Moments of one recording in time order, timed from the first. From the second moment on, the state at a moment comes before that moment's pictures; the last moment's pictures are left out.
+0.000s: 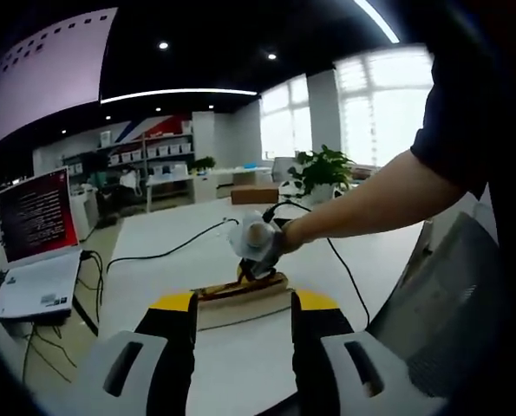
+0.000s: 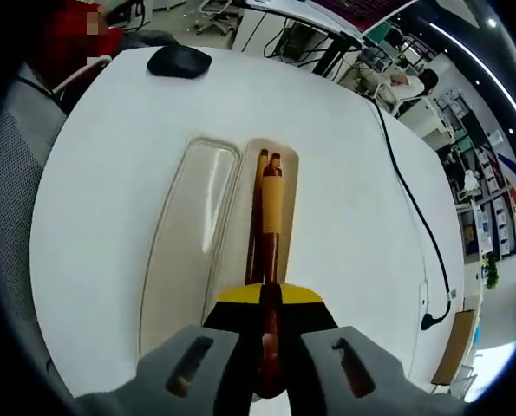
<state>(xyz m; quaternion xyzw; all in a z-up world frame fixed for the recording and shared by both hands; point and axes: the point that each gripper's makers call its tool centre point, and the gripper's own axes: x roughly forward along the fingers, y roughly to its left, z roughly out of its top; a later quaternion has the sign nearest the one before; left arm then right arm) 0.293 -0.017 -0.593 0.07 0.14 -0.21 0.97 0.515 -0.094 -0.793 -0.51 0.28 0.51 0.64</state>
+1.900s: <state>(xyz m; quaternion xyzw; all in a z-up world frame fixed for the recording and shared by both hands) 0.289 -0.021 -0.599 0.05 0.15 -0.23 0.96 0.492 -0.101 -0.765 -0.48 0.29 0.49 0.67</state>
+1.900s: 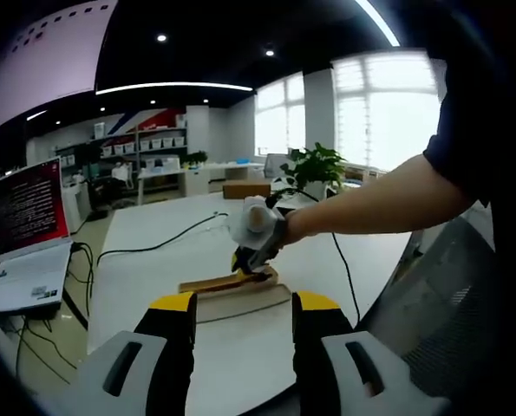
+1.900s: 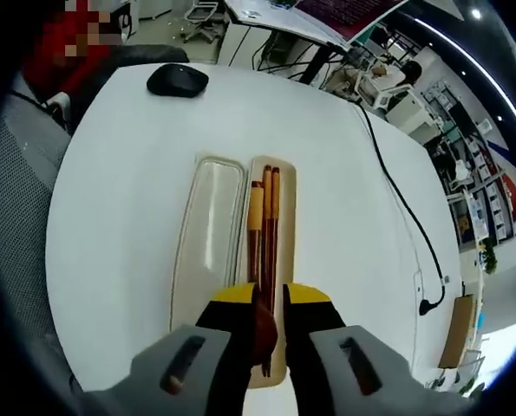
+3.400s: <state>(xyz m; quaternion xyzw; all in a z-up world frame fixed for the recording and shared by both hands) 0.283 -0.024 -0.605 0.05 0.16 -0.25 0.95 0.423 -0.220 -0.769 -0.40 0.35 0.43 0.73</state>
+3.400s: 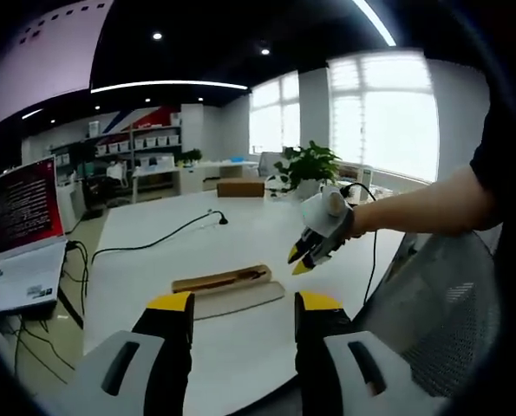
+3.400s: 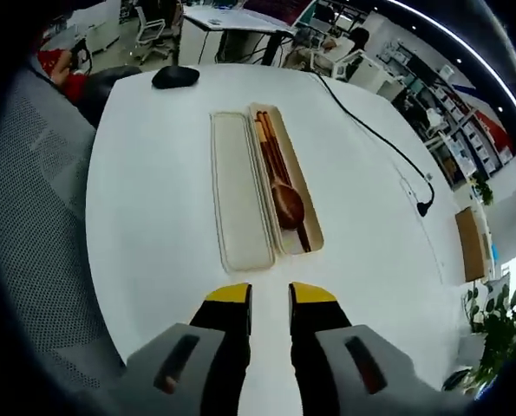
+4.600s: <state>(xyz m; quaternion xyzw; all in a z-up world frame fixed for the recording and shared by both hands) 0.278 -0.032 -0.615 0.08 0.19 -0.26 0.94 0.420 -0.188 -0.805 -0.34 0.33 0.47 0.74</state>
